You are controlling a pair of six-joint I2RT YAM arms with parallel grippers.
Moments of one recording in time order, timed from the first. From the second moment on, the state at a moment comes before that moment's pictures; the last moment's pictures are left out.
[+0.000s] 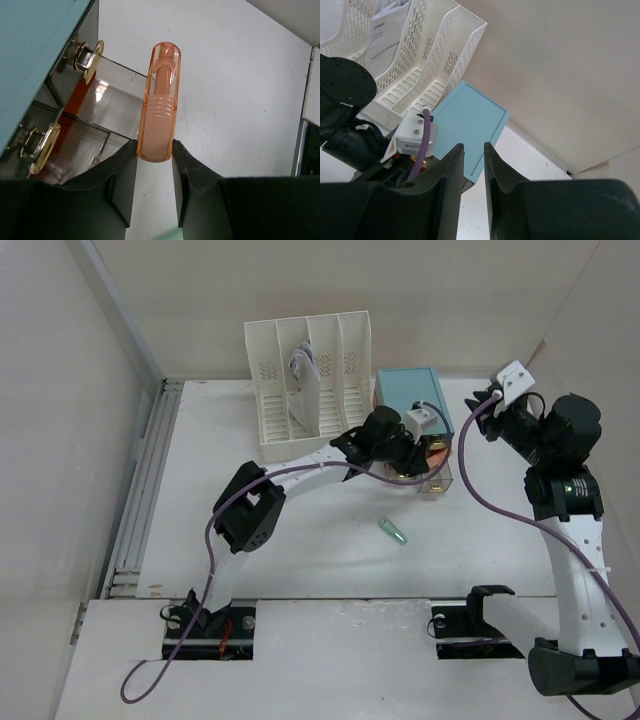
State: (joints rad) left arm -0.88 2.10 1.68 -0.01 0.41 -0.16; right arm 0.01 0.96 1.24 -0.33 -0.49 -0.45
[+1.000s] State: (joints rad) left arm -0.86 2.35 1.94 -0.11 0.38 -0.16; right arm 0.01 0.96 1.23 -0.32 -0.51 -0.45
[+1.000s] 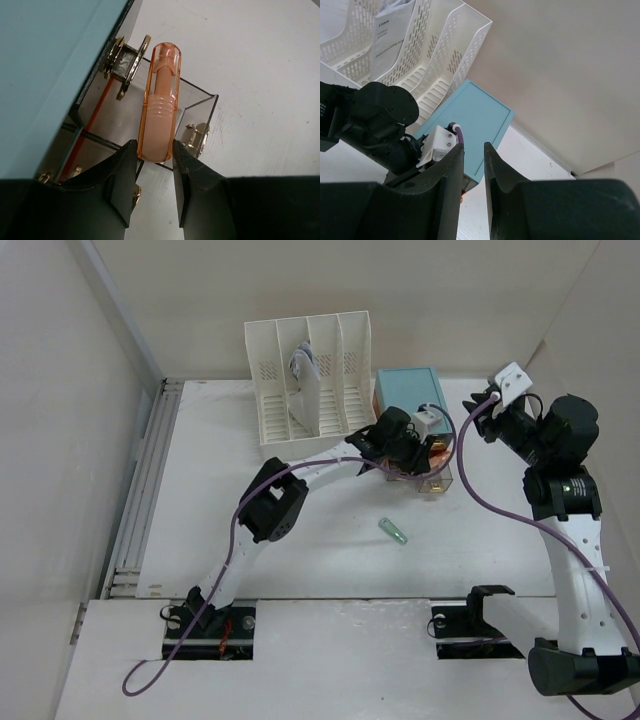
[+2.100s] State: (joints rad) left arm -0.98 1.22 0.80 0.31 0.08 -0.33; right arm 0.01 1.07 1.20 -0.52 -0.83 -0.64
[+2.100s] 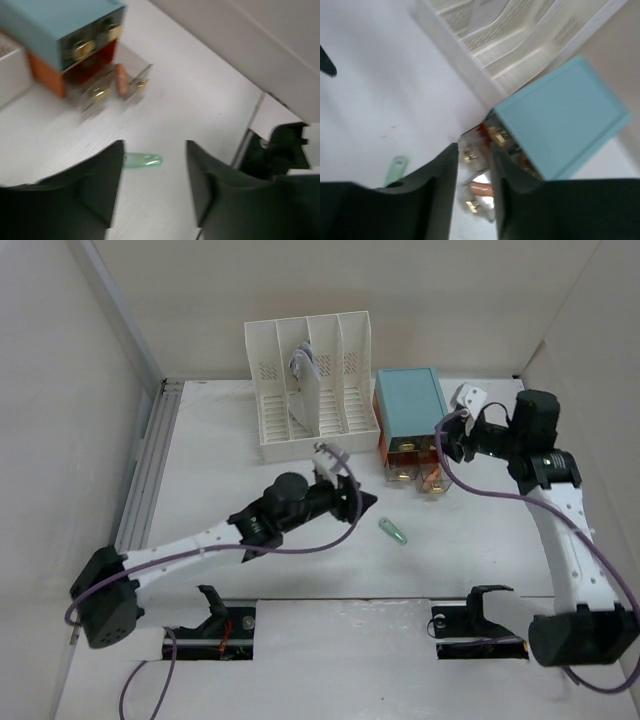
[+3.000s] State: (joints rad) left arm -0.98 0.76 0.27 0.19 -0.32 -0.74; right arm 0.65 1.61 1.05 -0.75 -0.02 -0.55
